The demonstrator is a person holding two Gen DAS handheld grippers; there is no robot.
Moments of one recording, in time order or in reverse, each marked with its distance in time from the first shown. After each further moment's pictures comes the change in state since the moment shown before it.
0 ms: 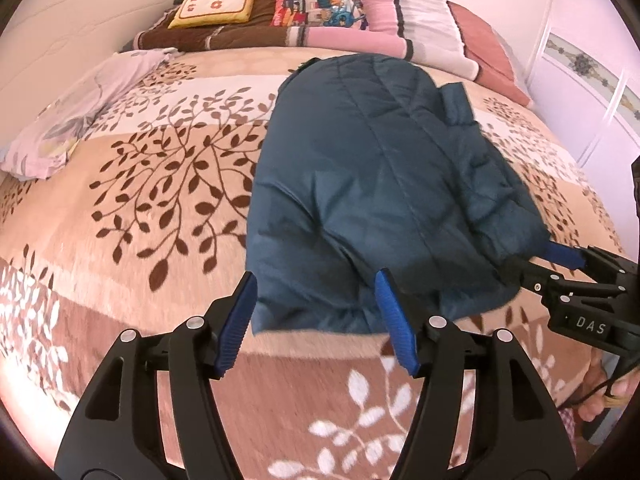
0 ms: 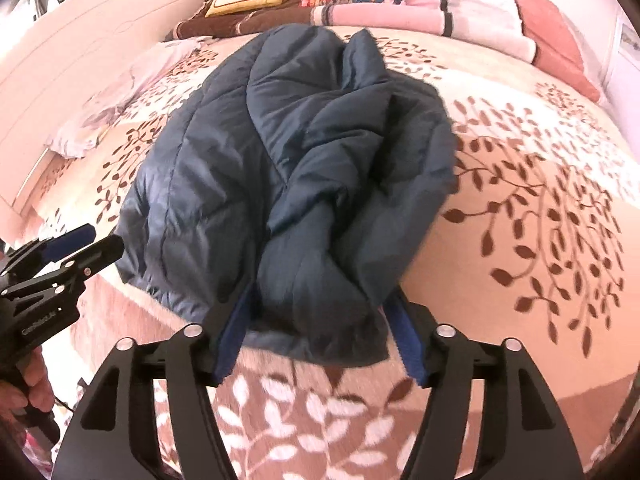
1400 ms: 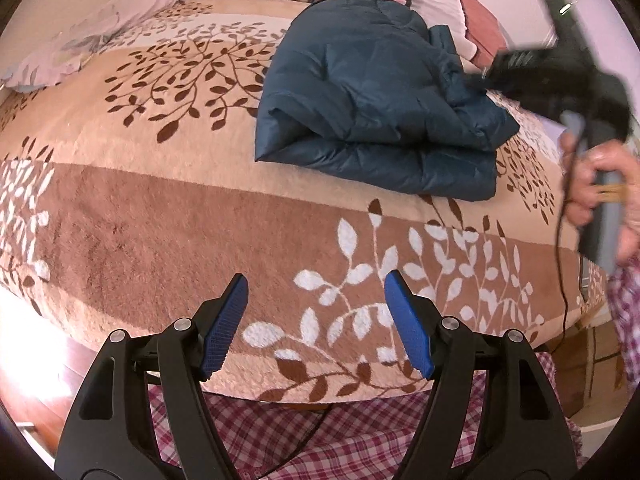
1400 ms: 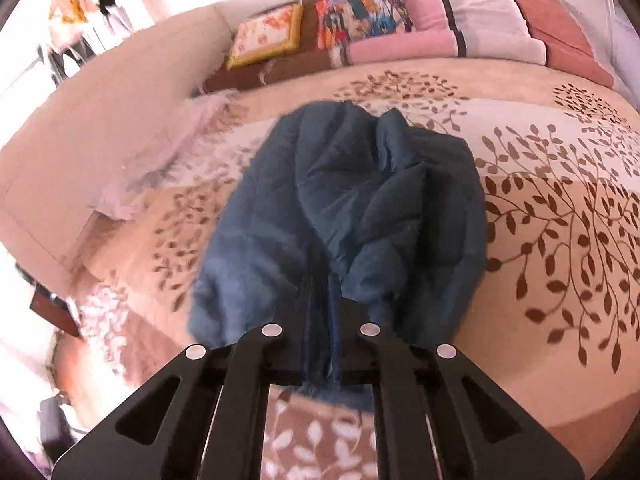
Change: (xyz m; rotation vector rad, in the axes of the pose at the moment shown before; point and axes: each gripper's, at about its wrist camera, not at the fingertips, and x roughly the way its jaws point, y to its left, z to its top) left arm -0.027 0.016 -0.105 -0.110 0.124 -0.085; right arm 0.004 0.006 0.058 0.105 -0.069 0.134
